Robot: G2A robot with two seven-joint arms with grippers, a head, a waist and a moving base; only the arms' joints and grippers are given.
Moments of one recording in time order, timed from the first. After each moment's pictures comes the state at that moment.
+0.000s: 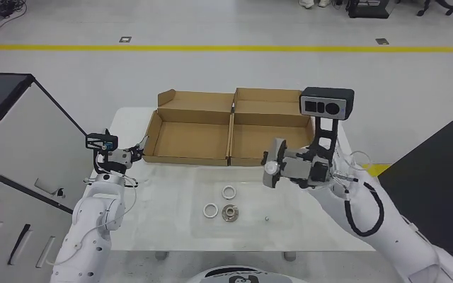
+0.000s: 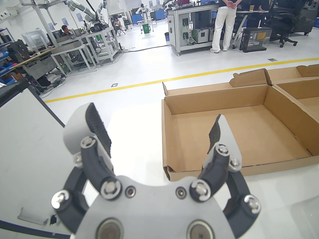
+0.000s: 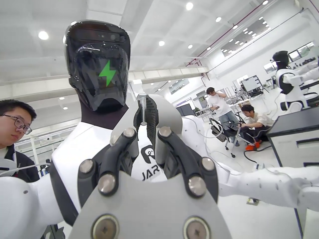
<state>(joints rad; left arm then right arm) 1.73 -1.15 -1.60 -1.80 1.33 0.00 0.00 -1.12 -1.01 0.93 -2.04 0.93 -0.74 0.81</state>
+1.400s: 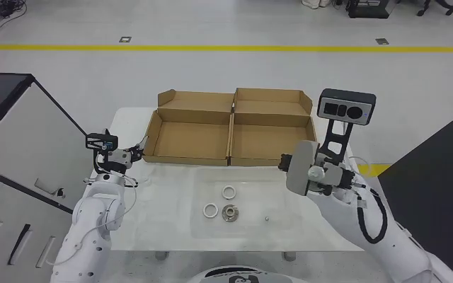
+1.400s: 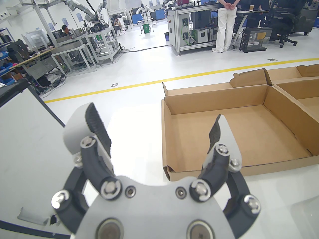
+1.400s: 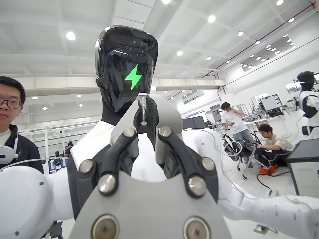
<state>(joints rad) 1.73 -1.15 -1.60 -1.80 1.33 0.00 0.00 -1.17 -1.06 0.96 -2.06 1.05 -0.84 0.88</state>
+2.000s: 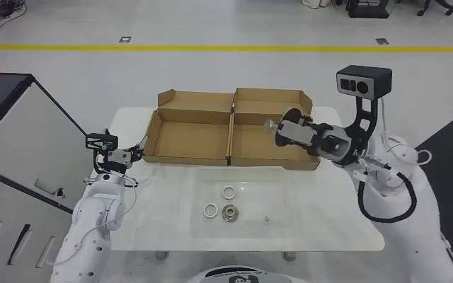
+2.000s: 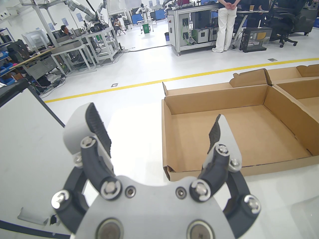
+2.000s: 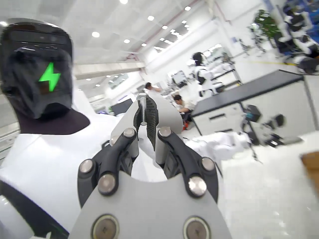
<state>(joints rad) 1.73 -1.15 -1.60 -1.80 1.33 0.00 0.00 -1.27 -0.99 1.39 -2.08 0.56 -0.40 0.87</state>
